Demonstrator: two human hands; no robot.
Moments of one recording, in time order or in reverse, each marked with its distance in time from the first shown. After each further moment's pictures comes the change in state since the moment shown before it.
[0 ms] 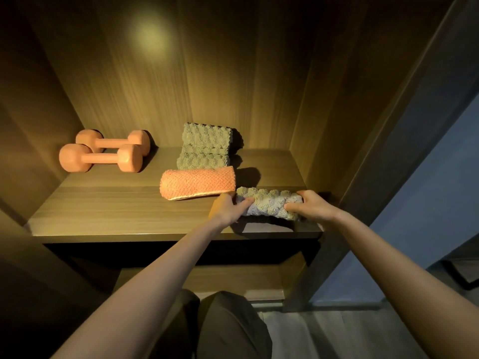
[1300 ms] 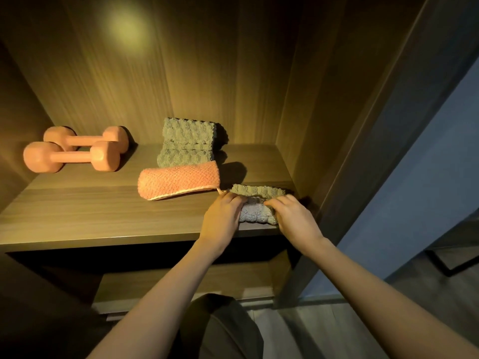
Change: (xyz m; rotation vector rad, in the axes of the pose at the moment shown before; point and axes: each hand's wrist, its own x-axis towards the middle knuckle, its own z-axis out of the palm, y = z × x) left_hand -0.014 -0.021 0.039 0.496 0.259 0.587; right_hand -0.006 0.046 0.042 -0.757 0.407 -0.452
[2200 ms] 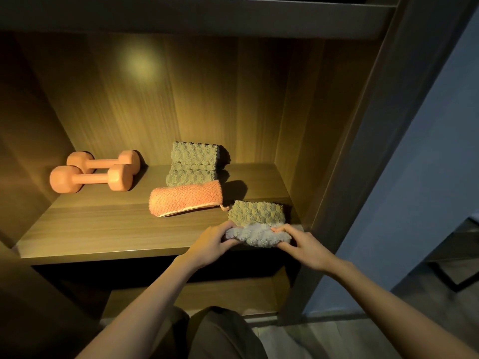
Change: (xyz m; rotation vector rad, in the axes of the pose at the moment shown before) left_hand -0.018 -0.018 -0.037 -0.318 -0.396 -0.033; right_hand -0.035 0.018 -0.024 0.577 -0.297 0.087
